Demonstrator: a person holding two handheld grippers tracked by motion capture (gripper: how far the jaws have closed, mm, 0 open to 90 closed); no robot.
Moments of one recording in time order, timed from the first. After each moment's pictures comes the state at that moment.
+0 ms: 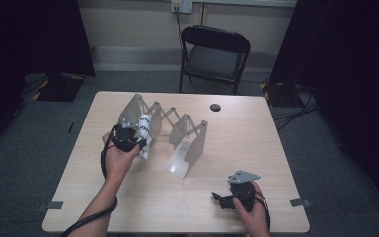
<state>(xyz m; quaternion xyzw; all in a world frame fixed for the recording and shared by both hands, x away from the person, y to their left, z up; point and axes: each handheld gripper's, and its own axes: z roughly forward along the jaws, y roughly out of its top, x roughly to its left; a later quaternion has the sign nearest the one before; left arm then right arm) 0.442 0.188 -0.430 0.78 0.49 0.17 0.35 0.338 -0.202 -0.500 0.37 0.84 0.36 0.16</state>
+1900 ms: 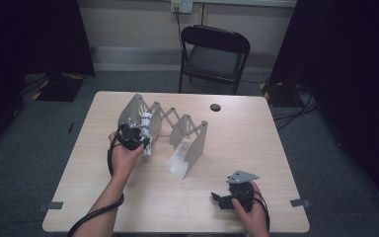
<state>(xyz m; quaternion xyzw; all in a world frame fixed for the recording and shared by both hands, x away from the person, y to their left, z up) 0.459 0.177 -0.445 0.78 0.48 0.20 0.34 0.337 -0.199 -0.500 0.36 0.84 0.36 0.16</state>
